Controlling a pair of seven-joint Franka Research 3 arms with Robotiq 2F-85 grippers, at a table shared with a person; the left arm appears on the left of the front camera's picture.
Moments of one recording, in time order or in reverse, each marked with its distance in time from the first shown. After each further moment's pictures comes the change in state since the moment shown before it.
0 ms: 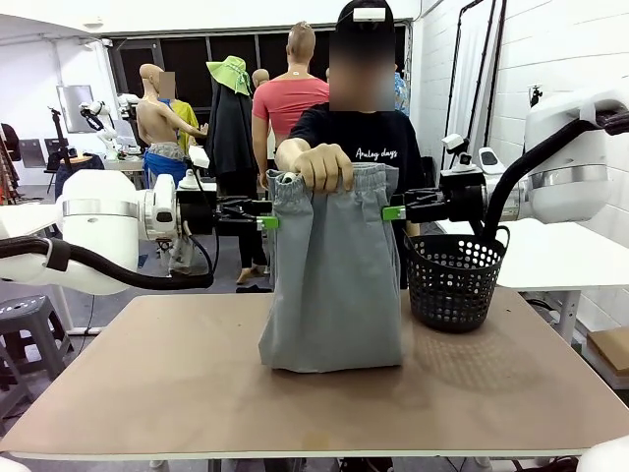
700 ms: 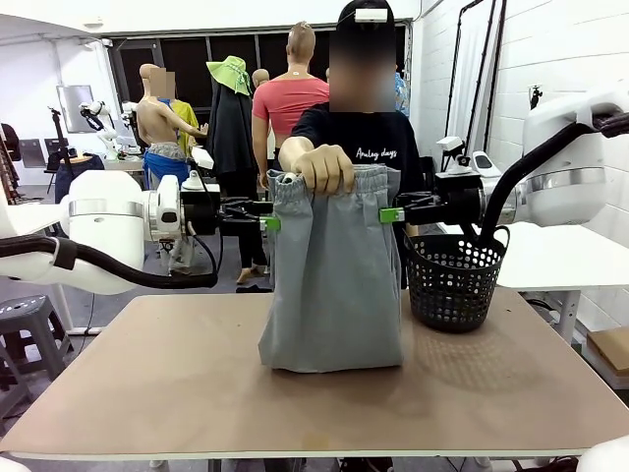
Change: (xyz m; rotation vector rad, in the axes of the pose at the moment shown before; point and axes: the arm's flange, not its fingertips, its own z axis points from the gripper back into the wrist) left arm -0.003 0.004 -0.008 -0.001 -0.007 0.015; right arm -0.003 0.008 -0.010 0.115 -0.026 -0.039
